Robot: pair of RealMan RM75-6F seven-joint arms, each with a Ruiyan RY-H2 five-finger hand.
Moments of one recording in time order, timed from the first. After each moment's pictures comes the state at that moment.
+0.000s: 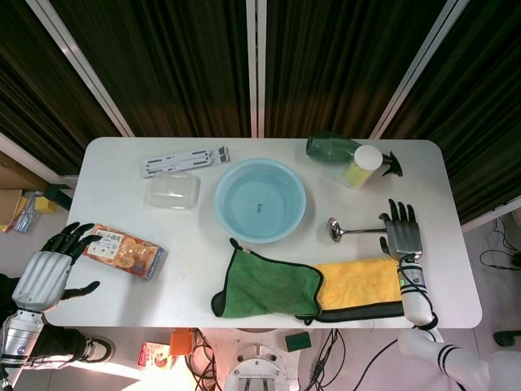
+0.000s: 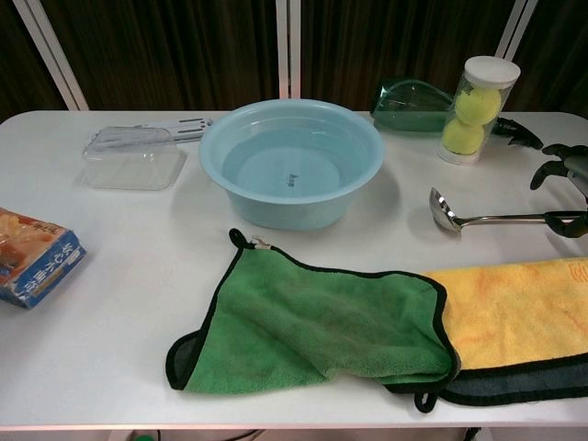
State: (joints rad) left arm -0.14 -1.02 0.02 -1.78 1.62 1.45 0.04; right arm 0.43 -1.75 0.19 -0.97 -1.14 1.07 -0.31
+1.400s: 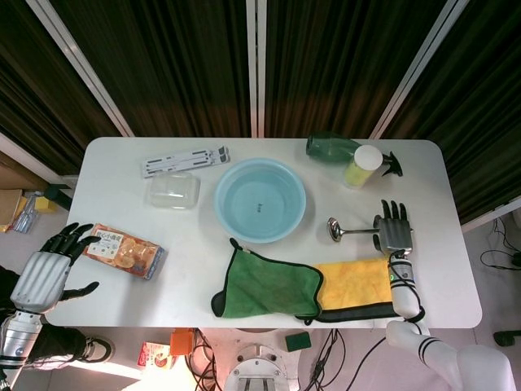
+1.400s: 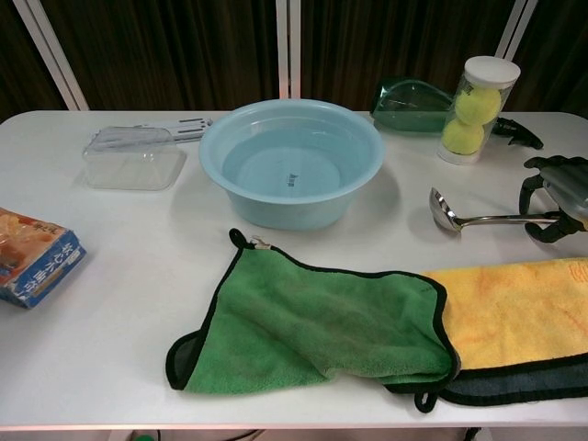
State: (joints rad) left arm -0.13 -1.02 0.02 -1.77 1.63 1.46 0.03; right arm 0.48 -1.90 0.22 -0.72 -1.17 1.02 -0.26
